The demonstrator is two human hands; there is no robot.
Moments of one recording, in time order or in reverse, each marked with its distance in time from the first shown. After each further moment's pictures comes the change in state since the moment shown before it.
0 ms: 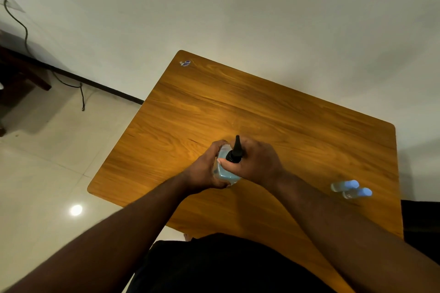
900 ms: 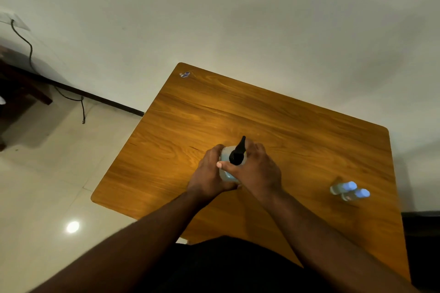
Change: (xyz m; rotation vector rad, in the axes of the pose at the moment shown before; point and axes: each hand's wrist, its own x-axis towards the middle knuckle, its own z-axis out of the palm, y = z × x) left_hand -0.002 -0.005 0.026 0.335 0.361 0.025; right_hand -0.015 -0.024 0.007 -0.072 -0.016 0.514
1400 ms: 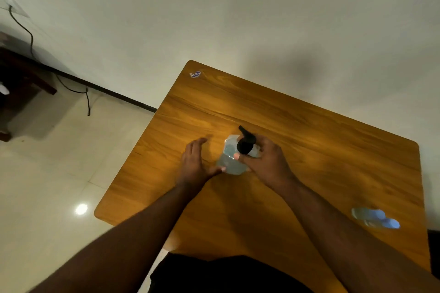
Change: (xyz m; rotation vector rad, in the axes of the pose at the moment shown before) left_hand 0.061 -0.047 -0.053 0.104 0.135 -0.163; right_hand 0.082 -0.011 0.005 0.646 -0.160 -0.032
